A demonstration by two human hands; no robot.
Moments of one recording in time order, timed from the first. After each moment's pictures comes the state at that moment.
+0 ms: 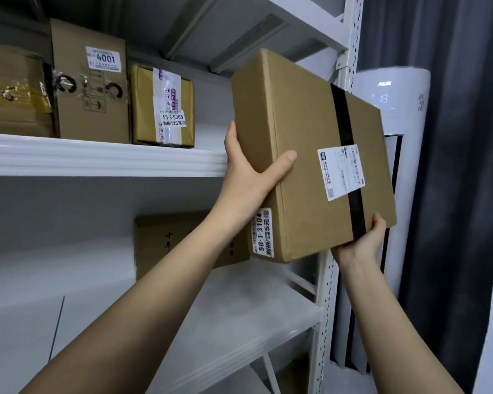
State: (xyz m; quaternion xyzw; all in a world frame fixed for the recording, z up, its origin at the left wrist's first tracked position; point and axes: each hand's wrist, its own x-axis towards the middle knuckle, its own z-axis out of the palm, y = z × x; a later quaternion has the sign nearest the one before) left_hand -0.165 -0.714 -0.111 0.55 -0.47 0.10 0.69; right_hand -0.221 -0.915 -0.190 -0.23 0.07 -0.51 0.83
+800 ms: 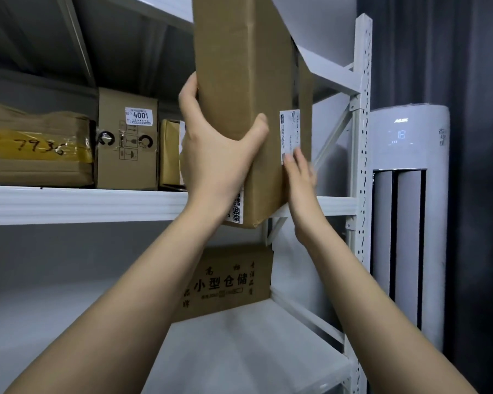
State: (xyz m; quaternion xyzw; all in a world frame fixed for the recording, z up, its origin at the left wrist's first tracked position) left_hand -0.167 -0.671 -0.028 0.48 -0.36 0.43 0.68; right_hand -0.156 -0.822 -0.057 -0.65 -0.03 -0.50 0.57
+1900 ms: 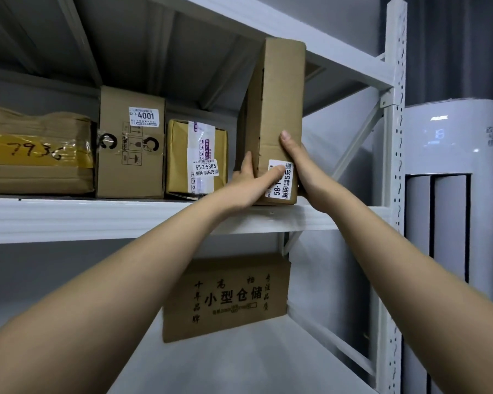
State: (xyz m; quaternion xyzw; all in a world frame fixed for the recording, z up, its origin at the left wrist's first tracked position) left_hand -0.037 -0.731 -0.022 0.76 -0.40 0.10 0.50; right_hand -0.091 -0.858 0.000 -0.75 -0.10 -0.33 0.56
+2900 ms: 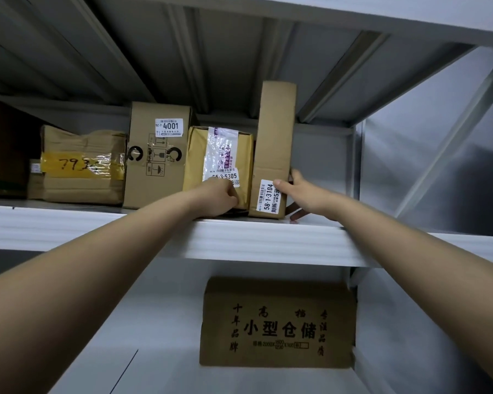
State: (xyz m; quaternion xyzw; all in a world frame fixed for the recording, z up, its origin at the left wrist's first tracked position) left_hand 0.028 -0.717 -0.001 0.94 -0.18 0.23 0.19; right_hand 0.035 -0.910 0.006 -0.89 -0.15 -0.17 0.39
